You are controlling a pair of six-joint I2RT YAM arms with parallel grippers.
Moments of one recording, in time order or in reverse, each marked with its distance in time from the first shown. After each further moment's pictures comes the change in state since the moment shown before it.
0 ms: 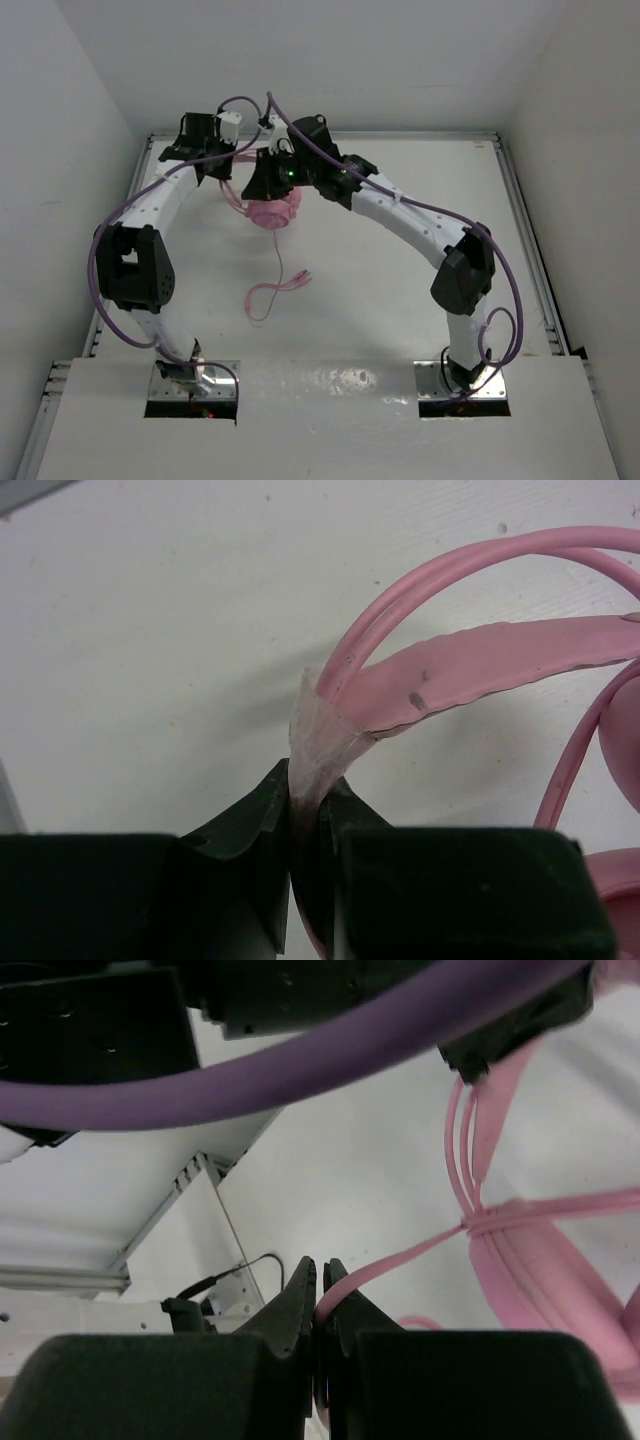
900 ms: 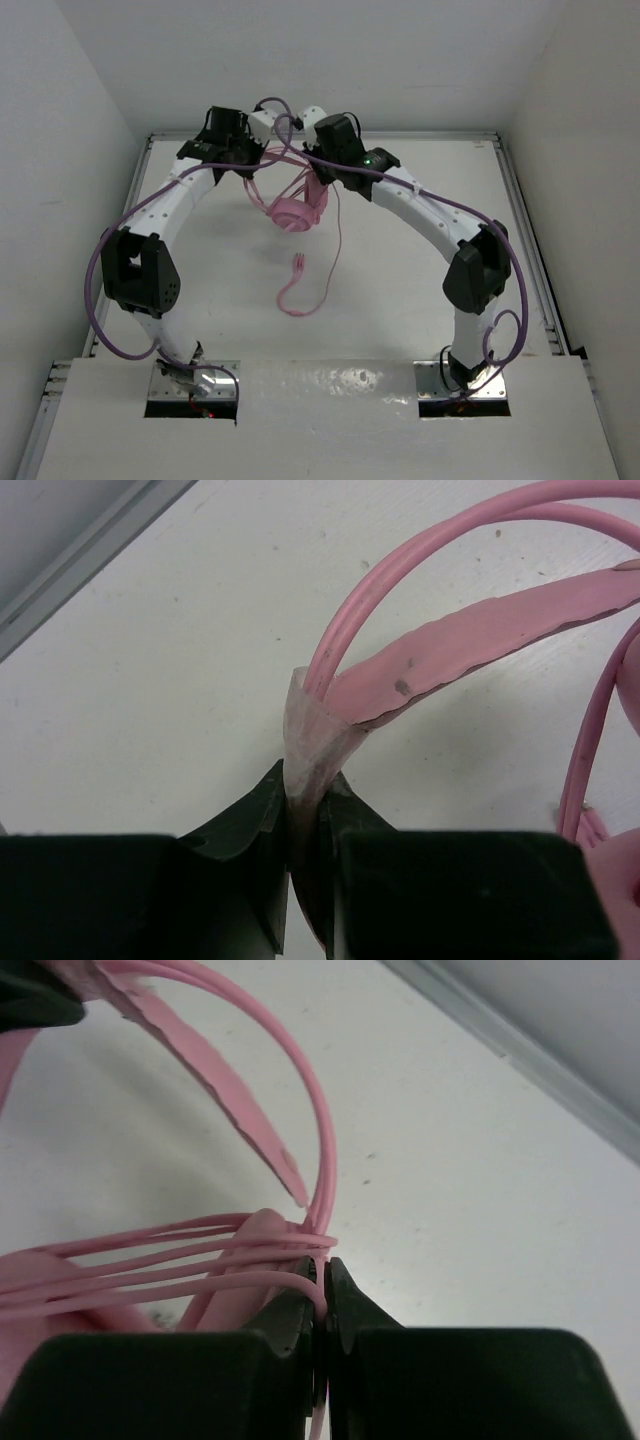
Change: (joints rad) left arm -0.138 -0.020 0.075 -0.060 0.056 0.172; right arm -0.134 -0.044 -0.058 -0.207 0.590 -0.536
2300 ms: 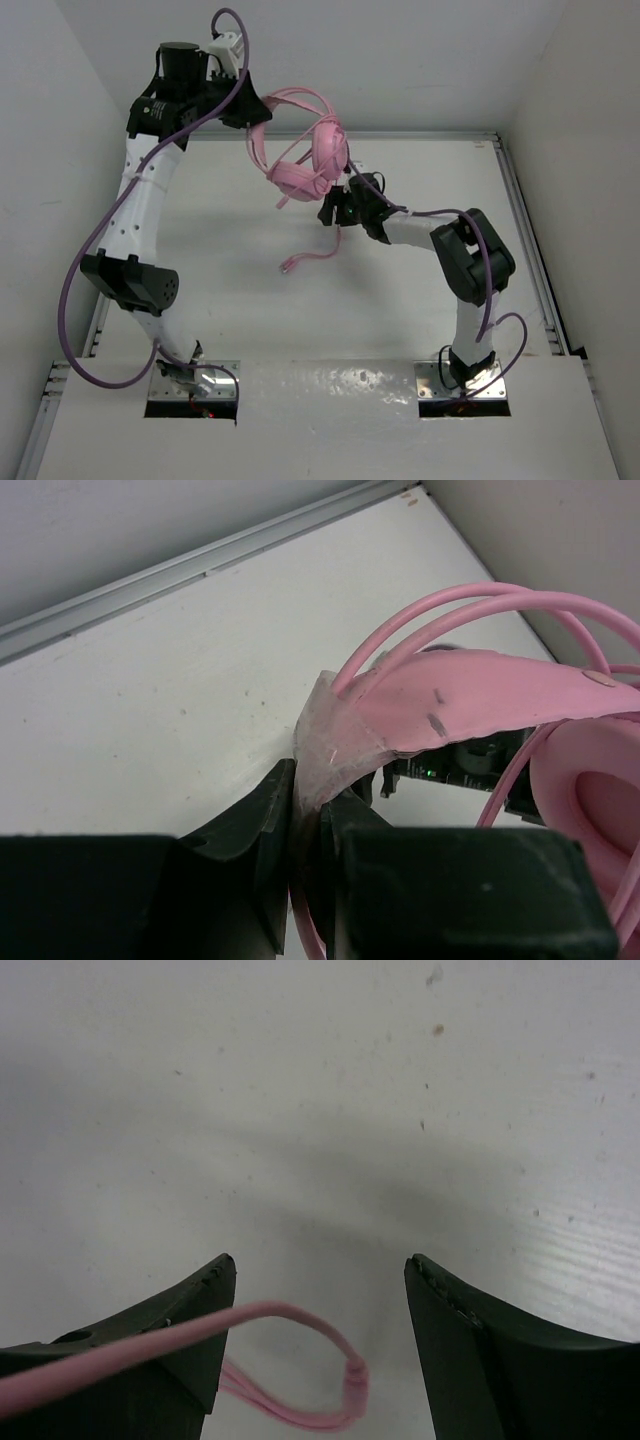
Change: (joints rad) left arm 0.045 0.008 0.560 -0.286 0.404 -0.484; right arm -0.138 0.015 -0.717 0.784 -0.221 0.466
